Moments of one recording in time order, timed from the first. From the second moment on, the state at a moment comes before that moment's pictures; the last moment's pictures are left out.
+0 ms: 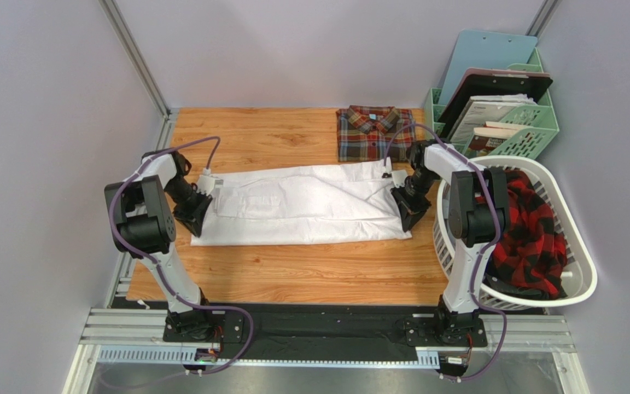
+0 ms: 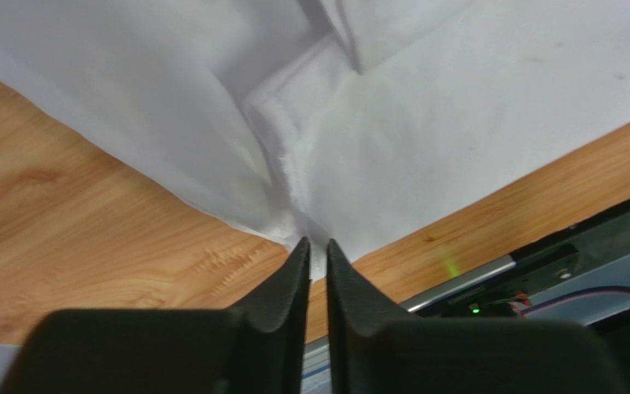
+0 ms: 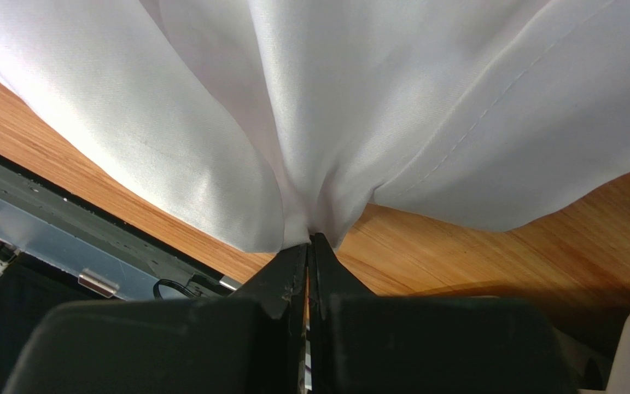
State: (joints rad) left arm 0.24 1.88 1.29 -1.17 0.21 0.71; right arm 0.11 2.03 1.46 -1.21 -0.31 -0.40
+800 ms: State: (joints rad) left arm 0.15 1.84 1.63 -1.20 0.36 0.81; right arm 0.11 1.88 1.49 -1.21 -0.28 -0.32
